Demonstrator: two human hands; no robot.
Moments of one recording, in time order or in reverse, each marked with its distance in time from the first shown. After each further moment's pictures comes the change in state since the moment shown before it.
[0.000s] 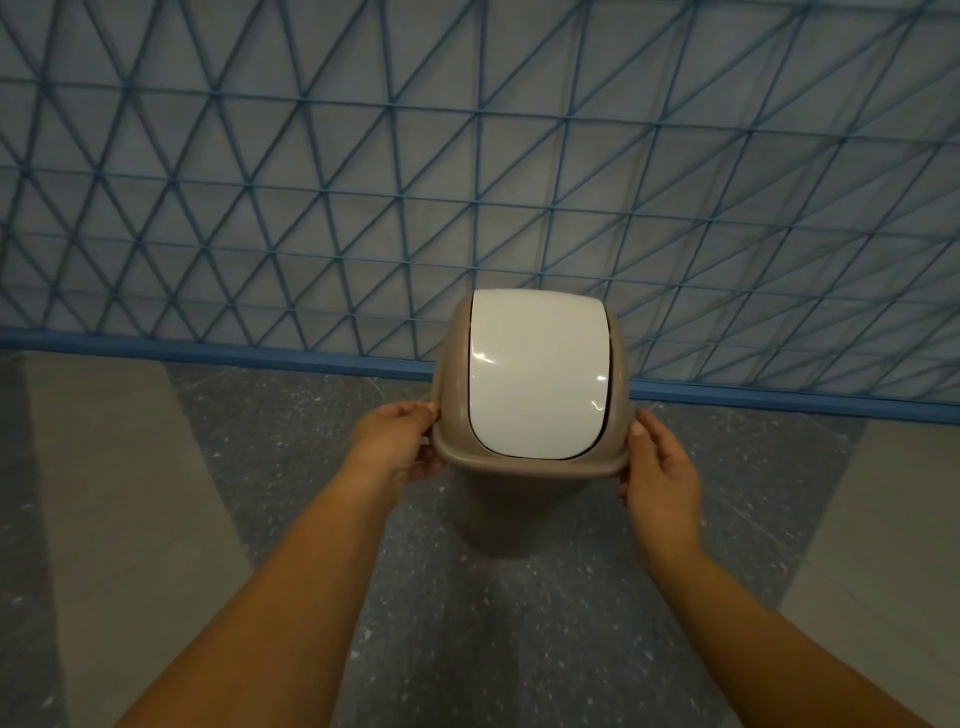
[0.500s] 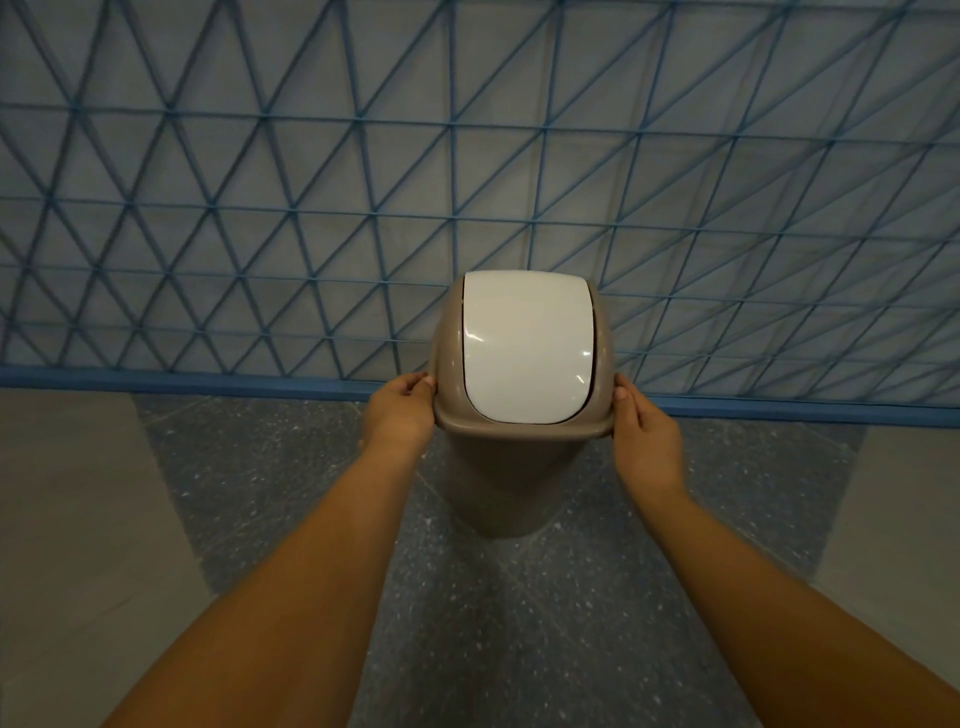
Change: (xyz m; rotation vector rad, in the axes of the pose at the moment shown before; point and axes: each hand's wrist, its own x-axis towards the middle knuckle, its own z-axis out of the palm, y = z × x) left_hand 0.068 0.018 0.042 0.167 0.146 0.250; right_hand 0.076 -0.005 0.022 -0.244 -0.053 -0.155
